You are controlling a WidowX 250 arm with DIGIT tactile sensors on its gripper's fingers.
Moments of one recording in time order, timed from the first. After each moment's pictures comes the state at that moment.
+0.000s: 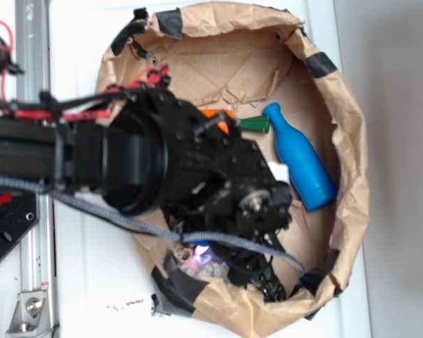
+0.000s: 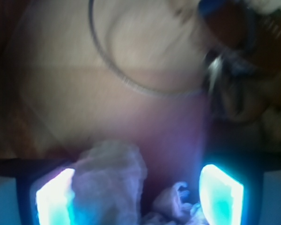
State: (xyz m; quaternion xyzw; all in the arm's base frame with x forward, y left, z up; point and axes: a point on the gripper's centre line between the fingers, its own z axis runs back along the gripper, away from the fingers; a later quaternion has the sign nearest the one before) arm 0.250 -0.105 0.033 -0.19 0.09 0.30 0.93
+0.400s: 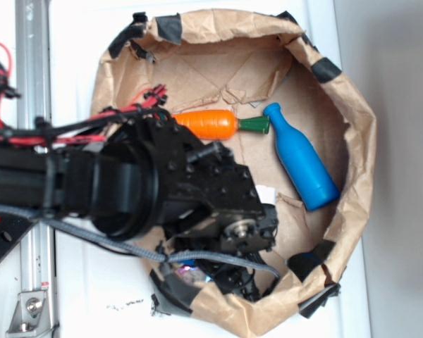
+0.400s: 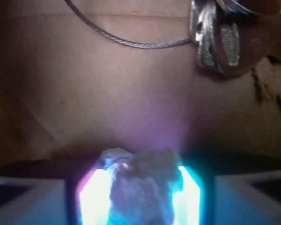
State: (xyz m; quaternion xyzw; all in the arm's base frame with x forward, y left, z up) arm 0.231 -0.108 0.030 -0.15 0.10 0.27 0.95
